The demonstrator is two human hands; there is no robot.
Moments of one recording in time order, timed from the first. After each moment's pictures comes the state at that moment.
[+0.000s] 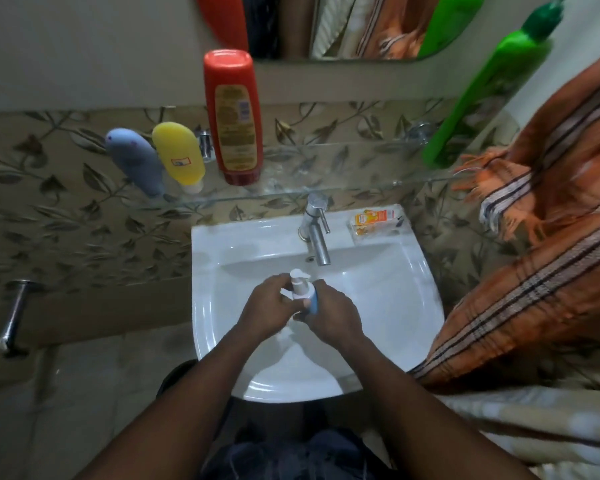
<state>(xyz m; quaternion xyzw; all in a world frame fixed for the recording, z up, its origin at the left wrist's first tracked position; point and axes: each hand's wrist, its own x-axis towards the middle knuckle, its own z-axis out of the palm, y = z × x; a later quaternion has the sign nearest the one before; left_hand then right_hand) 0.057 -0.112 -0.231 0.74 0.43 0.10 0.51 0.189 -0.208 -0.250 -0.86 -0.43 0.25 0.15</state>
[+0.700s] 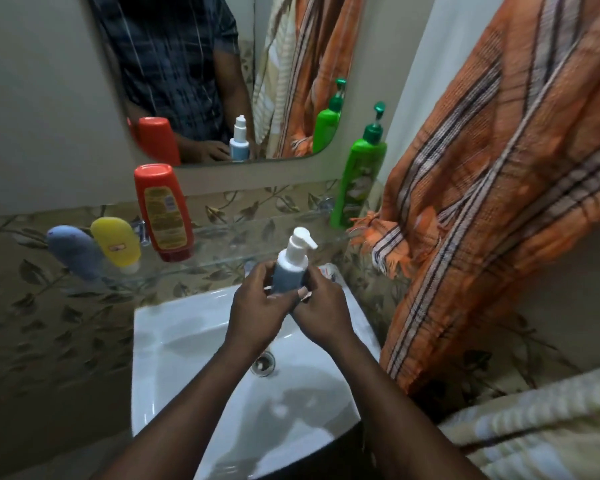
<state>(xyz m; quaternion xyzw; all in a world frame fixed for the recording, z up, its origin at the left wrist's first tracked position) 0.135 -0.150 -0.083 0.72 0.32 0.33 0.52 0.248 -0.231 -0.096 -0.79 -0.41 0.08 0.44</state>
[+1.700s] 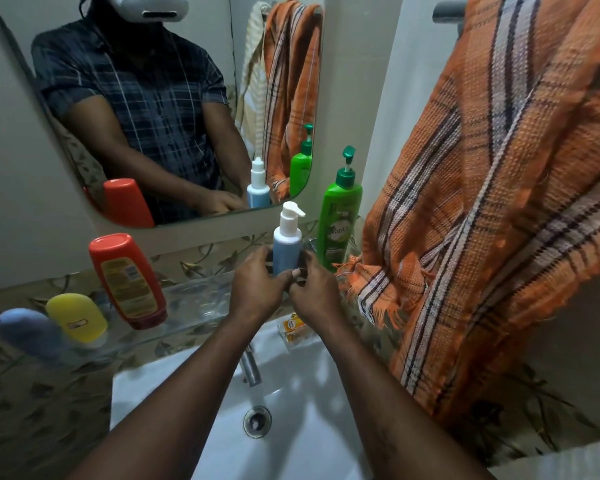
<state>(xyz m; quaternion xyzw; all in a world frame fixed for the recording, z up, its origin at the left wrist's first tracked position) 0.248 -0.074 -0.042 0.80 0.35 0.33 0.36 0.335 -0.154 -0.068 -0.79 -0.36 0.04 0.49</state>
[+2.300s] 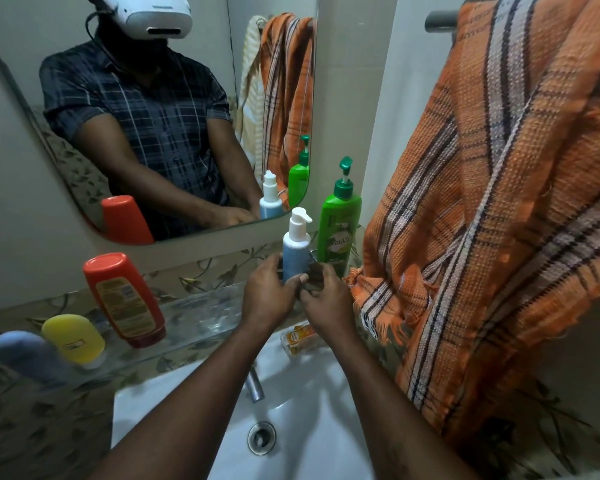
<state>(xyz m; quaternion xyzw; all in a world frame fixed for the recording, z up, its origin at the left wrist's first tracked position) 0.273 -0.071 -0.045 0.82 0.34 0.31 0.34 0.357 -0.162 -0.078 -0.78 -0.32 0.05 0.54</state>
